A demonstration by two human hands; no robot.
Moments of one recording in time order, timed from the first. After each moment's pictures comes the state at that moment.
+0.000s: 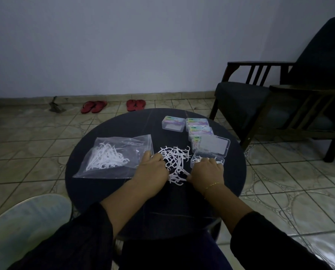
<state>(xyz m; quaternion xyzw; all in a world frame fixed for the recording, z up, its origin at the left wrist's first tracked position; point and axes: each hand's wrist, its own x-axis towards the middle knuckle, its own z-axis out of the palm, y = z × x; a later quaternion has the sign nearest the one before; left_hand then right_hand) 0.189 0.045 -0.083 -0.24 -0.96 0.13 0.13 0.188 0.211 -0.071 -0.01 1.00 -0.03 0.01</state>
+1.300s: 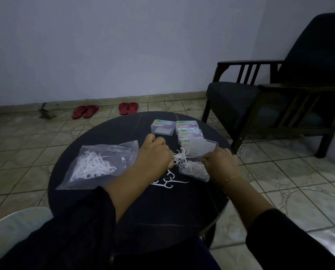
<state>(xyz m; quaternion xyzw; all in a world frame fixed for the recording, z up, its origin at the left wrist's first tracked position) 0.144 0.085 -0.044 -0.25 -0.93 0.16 0.22 0.158 0.279 -0.057 0.02 0.99 -0.09 -0.06</state>
